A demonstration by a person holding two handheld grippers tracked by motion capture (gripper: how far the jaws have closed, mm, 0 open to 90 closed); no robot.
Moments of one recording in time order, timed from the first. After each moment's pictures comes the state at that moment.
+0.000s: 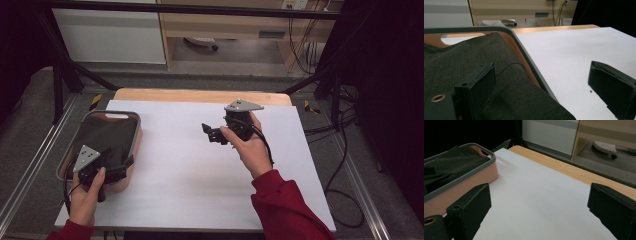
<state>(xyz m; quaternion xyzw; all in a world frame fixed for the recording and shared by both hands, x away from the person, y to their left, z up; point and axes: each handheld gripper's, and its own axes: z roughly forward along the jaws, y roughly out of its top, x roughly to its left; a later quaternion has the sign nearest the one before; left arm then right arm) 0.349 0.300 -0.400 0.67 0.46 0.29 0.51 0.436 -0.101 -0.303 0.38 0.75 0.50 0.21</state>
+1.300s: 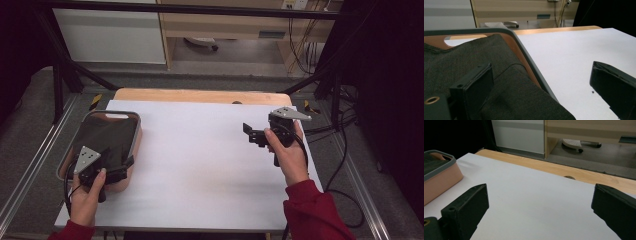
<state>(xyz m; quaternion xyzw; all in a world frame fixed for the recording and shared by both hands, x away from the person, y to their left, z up) 0.347 0.299 -0.401 0.66 0.46 0.30 0.51 0.424 -0.202 -0.319 0.45 0.70 0.49 0.26</state>
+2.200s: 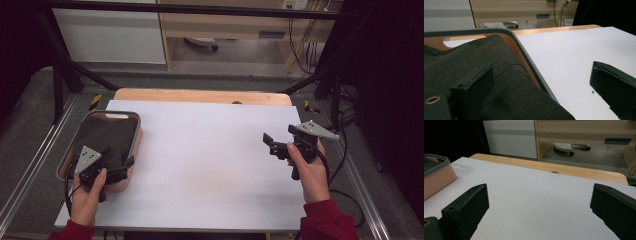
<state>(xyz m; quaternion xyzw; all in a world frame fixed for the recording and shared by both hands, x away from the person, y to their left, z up) 0.347 0.298 -0.401 0.67 0.46 0.30 0.51 0.386 -0.250 -0.330 0.47 0.67 0.50 0.28</state>
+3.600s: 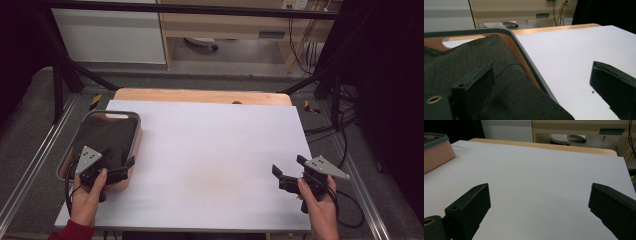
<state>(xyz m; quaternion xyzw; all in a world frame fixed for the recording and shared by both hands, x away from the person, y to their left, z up) 0.347 0.297 -0.401 0.67 0.45 0.30 0.50 0.318 -0.272 -0.381 0.48 0.67 0.49 0.28</state>
